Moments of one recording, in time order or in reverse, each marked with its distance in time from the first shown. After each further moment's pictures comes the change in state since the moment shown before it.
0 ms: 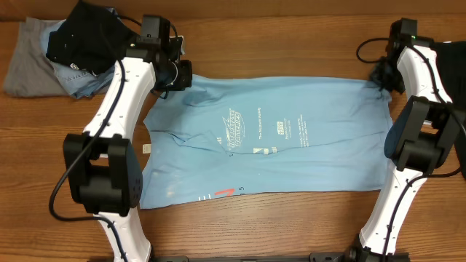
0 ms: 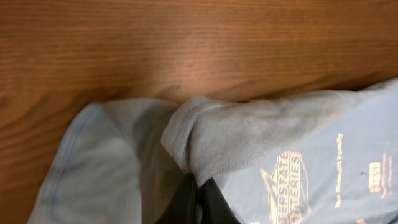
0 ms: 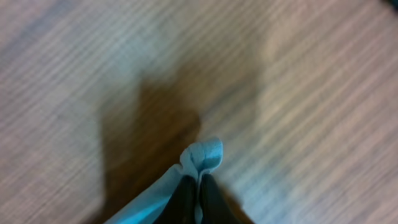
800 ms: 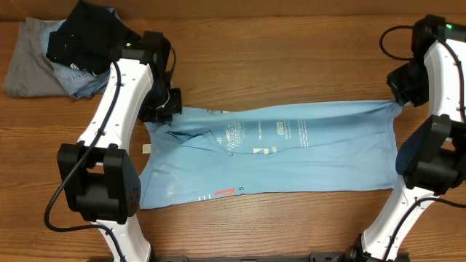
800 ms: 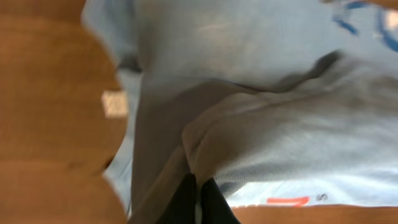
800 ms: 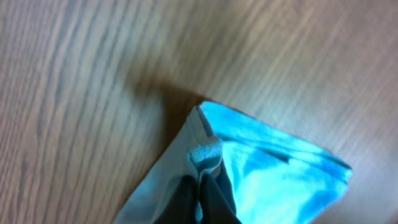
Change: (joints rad) left arm -0.005 -0.050 0.000 -0.494 -0.157 -0.103; right arm -0.043 -0.228 0.002 -0.448 -0.055 0.374
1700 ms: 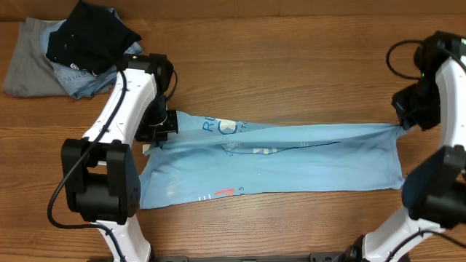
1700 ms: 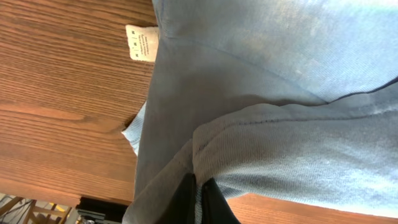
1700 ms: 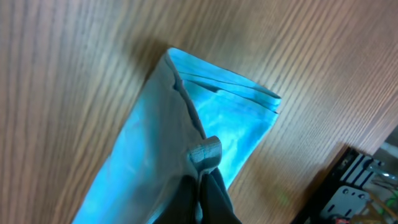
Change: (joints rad) left arm 0.000 -0.003 -0.160 -0.039 -0.095 -0.067; right arm -0.017 -0.280 -0.284 -0.077 -0.024 0.001
